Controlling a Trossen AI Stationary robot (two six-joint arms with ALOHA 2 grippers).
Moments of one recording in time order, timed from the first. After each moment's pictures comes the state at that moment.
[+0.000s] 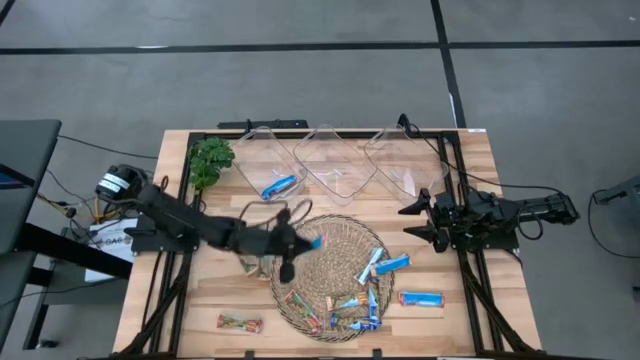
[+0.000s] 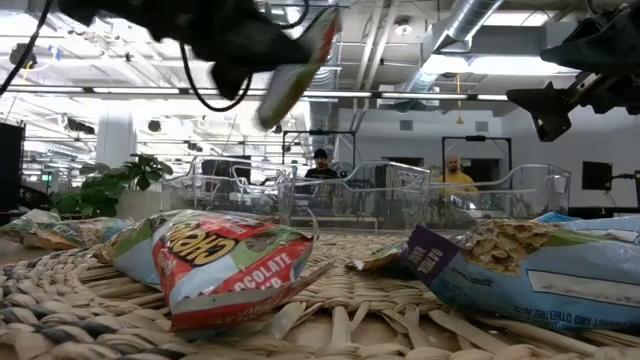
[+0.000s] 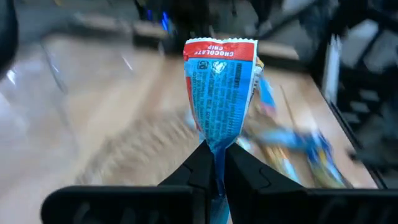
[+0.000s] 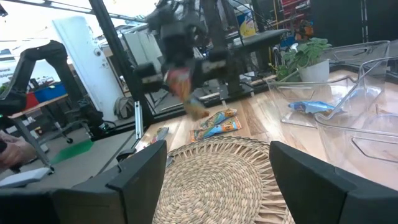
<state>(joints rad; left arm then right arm) -0.31 1.47 0.71 0.48 -0.37 -0.24 0.12 0.02 0.01 0.01 0.00 0.29</state>
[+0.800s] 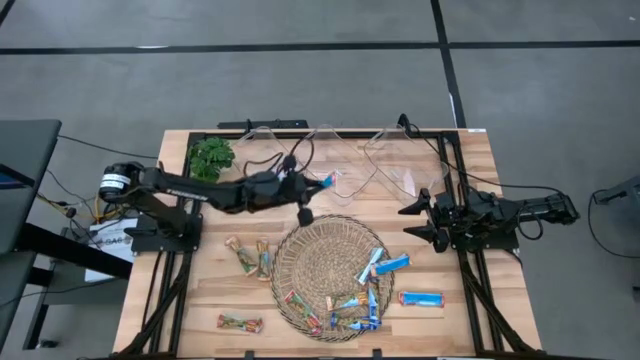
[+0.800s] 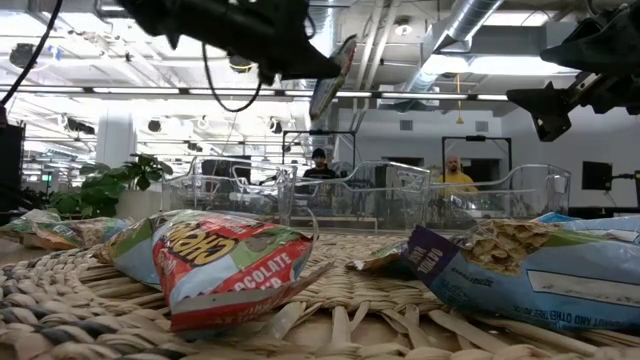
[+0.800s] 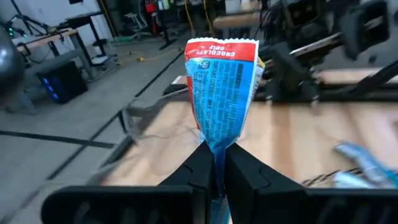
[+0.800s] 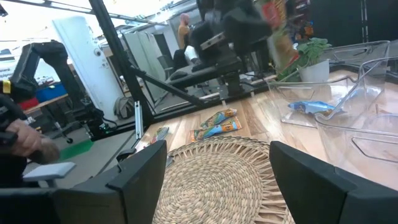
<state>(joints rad) 0.06 1.47 0.86 0.44 -0.29 0.14 0.12 0.02 0.01 0.01 0.00 0.29</state>
